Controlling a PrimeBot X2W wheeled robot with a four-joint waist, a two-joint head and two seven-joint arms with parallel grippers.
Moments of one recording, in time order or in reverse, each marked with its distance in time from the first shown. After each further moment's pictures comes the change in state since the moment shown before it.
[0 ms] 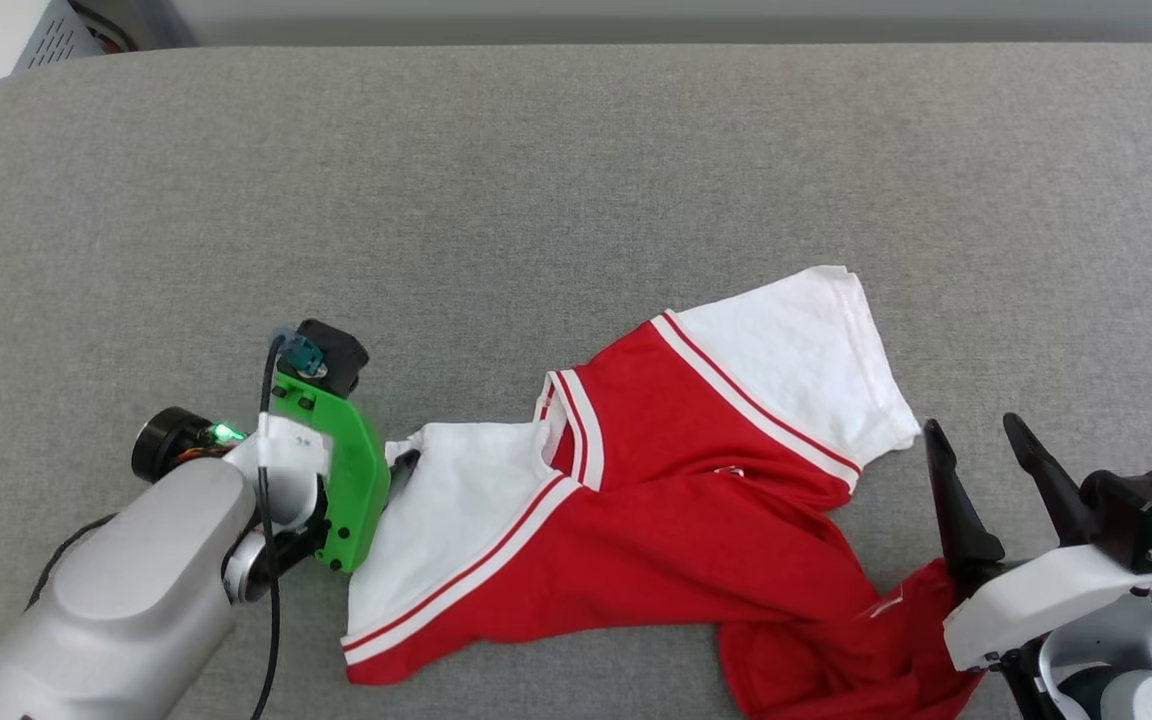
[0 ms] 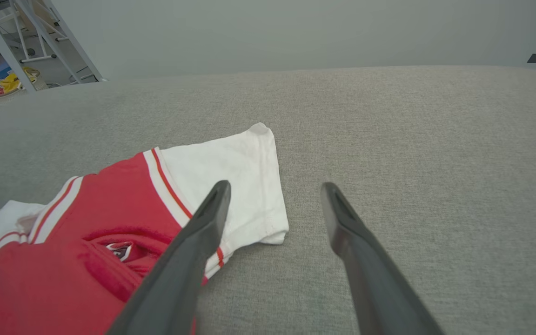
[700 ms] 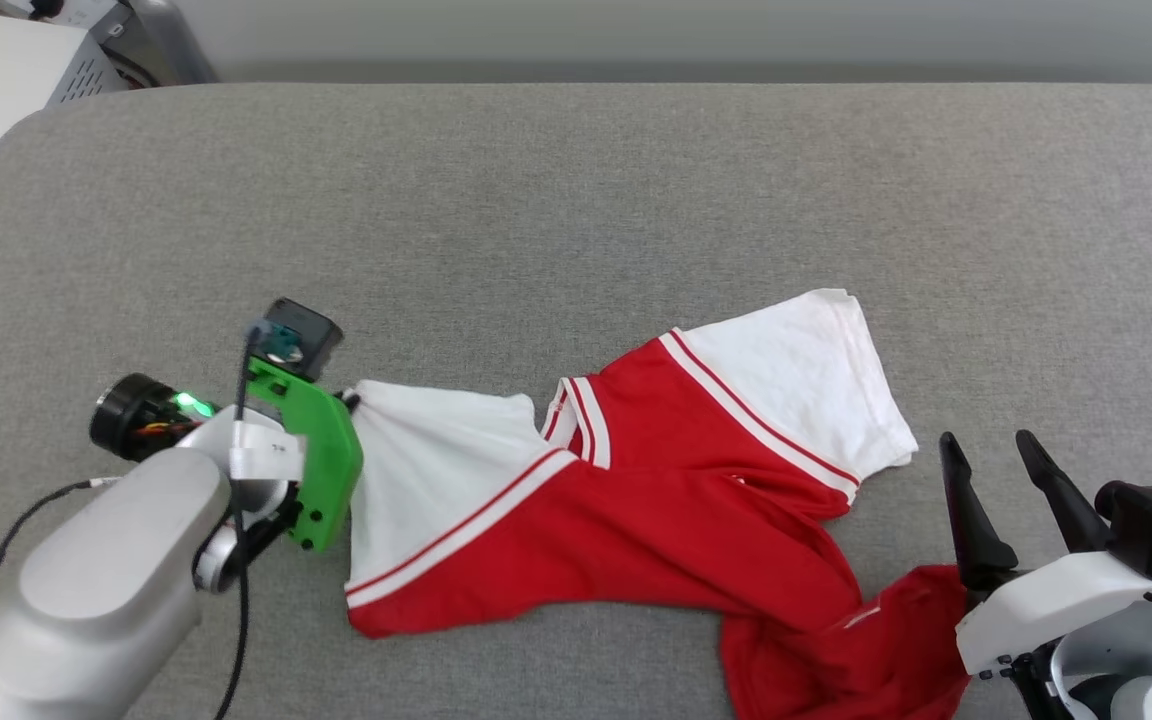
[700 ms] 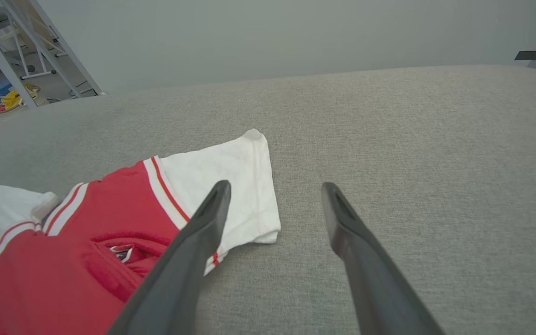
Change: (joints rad) left arm -0.034 0.046 -0.026 -0.042 0.075 0.045 -0.067; right arm 0.002 0.000 -0.027 0.051 0.034 0.000 -0.015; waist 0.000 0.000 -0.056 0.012
